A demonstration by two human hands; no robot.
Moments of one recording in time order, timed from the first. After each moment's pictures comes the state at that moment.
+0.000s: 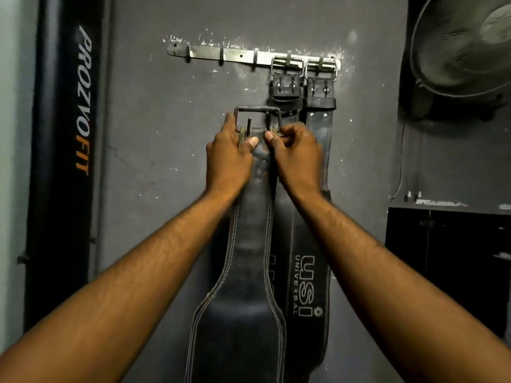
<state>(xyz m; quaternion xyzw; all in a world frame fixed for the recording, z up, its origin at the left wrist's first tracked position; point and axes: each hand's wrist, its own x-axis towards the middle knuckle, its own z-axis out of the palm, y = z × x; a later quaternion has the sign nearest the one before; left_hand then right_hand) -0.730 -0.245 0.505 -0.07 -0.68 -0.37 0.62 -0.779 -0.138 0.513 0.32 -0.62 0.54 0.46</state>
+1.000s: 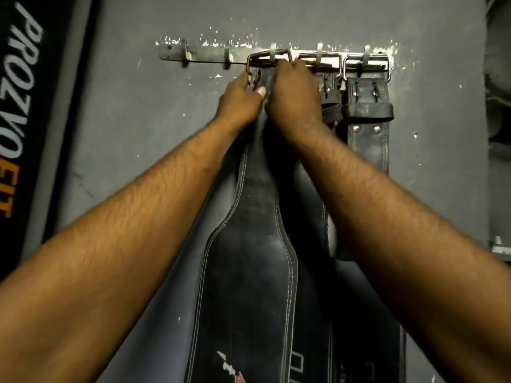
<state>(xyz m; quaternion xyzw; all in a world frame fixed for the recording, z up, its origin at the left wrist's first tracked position) -0.887 -0.332 0.672 -0.11 -0.71 -0.37 0.59 -0.878 -0.211 0.661 0.29 -0.70 0.25 0.61</state>
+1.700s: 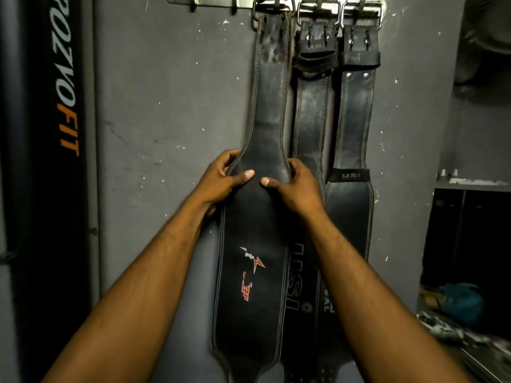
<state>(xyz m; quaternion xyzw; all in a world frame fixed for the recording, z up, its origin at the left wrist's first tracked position) -0.829 -0.366 0.436 -0.15 -0.74 -0.54 0.36 -0.863 -0.187 0.433 0.27 -0.74 0.57 0.24</state>
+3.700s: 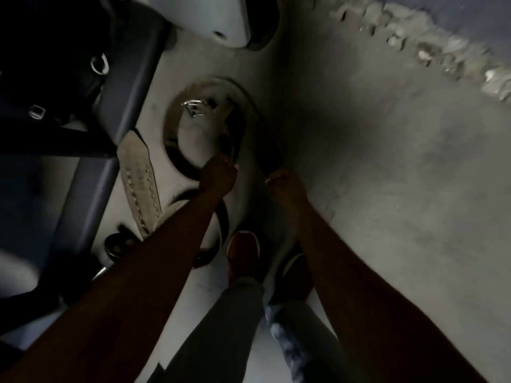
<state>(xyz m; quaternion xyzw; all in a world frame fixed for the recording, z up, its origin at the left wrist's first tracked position) -0.332 -0.264 -0.728 0.56 -0.69 -0.43 -0.17 -0.436 -0.129 -0.731 0.03 -0.79 0.25 -0.55</state>
